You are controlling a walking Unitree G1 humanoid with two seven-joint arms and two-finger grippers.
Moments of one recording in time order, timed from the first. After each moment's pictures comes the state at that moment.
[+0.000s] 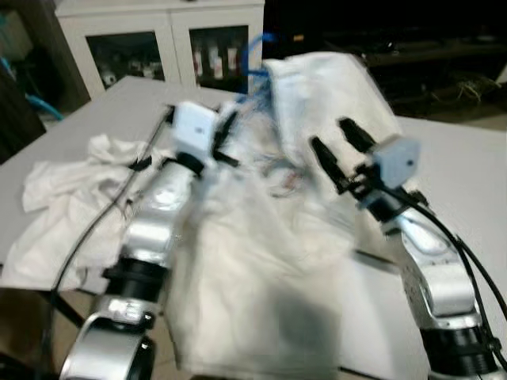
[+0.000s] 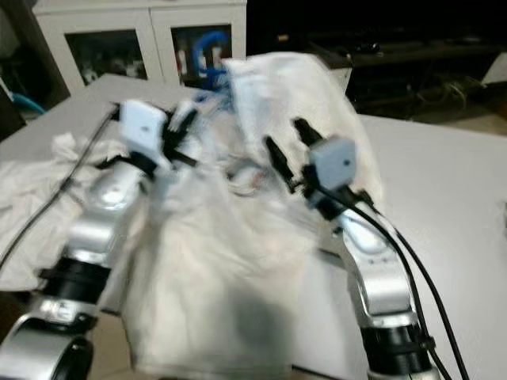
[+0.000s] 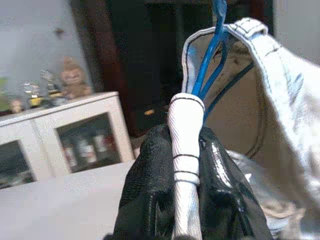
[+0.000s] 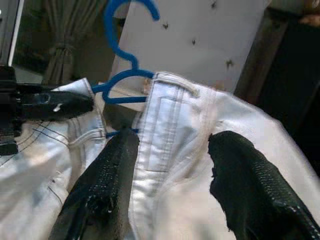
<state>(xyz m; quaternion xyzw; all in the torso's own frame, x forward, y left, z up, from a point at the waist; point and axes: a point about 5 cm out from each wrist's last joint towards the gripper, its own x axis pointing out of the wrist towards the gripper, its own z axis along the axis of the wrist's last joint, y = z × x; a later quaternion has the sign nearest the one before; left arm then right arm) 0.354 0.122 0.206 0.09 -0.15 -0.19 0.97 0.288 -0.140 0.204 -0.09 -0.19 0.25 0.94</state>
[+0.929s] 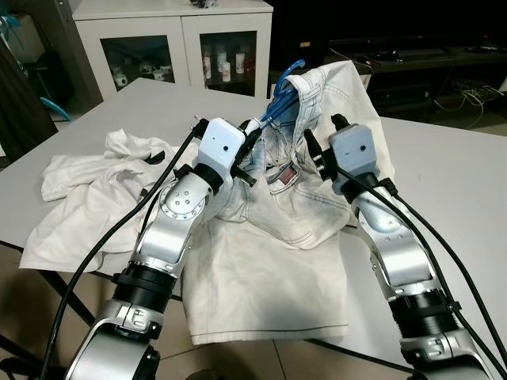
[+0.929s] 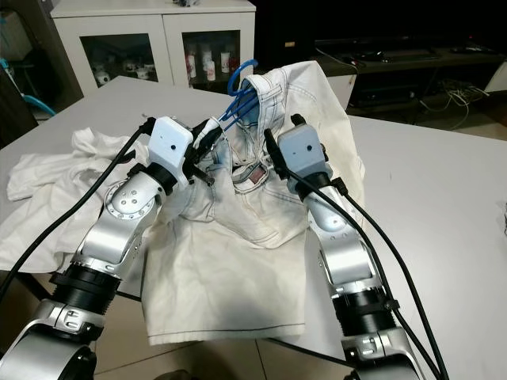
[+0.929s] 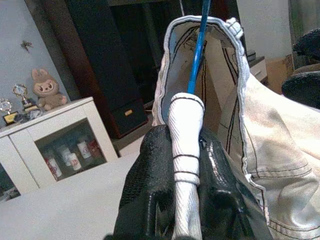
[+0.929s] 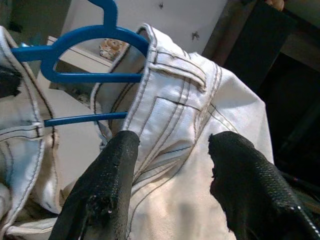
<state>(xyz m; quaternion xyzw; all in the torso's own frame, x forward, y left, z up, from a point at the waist) 0.345 0.094 0.191 0.15 -0.13 -0.26 0.95 0.331 -0.122 0.186 -0.17 -0.14 0.13 0.97</state>
